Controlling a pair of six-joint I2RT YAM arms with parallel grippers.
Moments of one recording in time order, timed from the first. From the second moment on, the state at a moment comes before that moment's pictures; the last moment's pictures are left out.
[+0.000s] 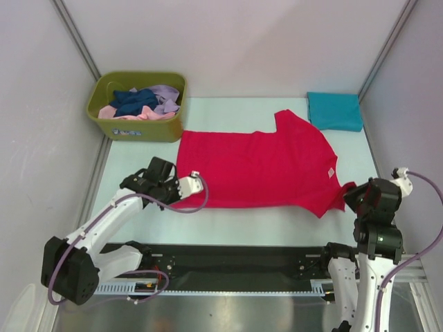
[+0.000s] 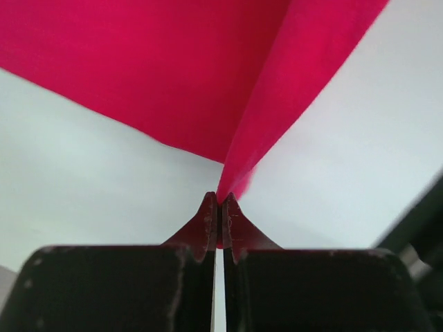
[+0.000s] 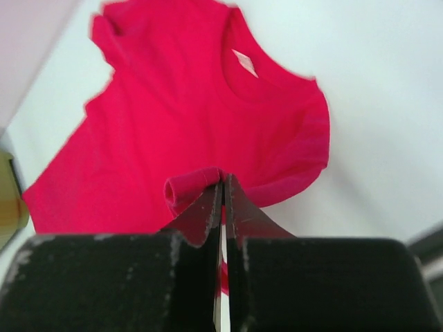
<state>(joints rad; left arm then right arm) -0.41 1.11 0.78 -0.74 0.14 0.83 -0.21 0.48 0.85 -0.85 0.13 0.63</state>
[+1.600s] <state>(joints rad) -0.28 1.77 1.22 -0.68 0.03 0.57 -0.15 1.70 1.16 -0.32 -0.06 0.27</state>
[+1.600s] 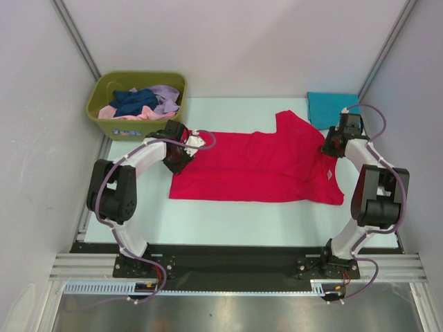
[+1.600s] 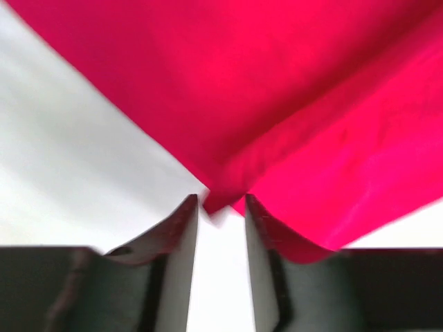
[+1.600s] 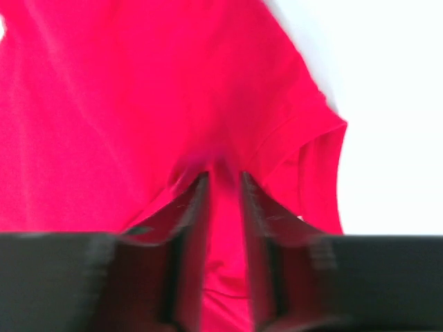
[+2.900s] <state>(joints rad) -0.42 1.45 0.66 -0.25 -0.07 0.81 -0.33 1.43 0.73 -0.57 0.14 0.72</state>
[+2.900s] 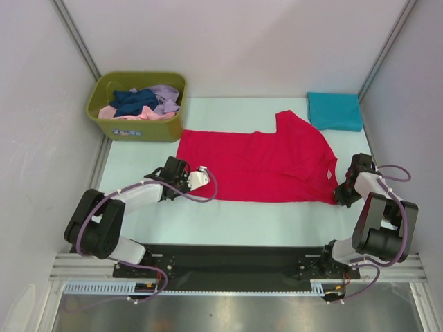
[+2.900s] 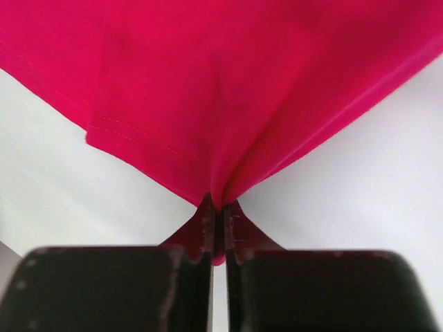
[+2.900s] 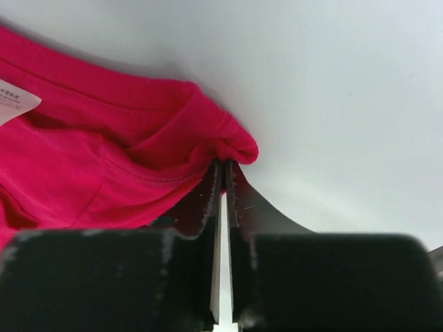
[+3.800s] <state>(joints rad) -0.46 1.19 0.65 -0.85 0.09 0.80 -0.43 1.18 0.75 -0.90 0.25 0.86</state>
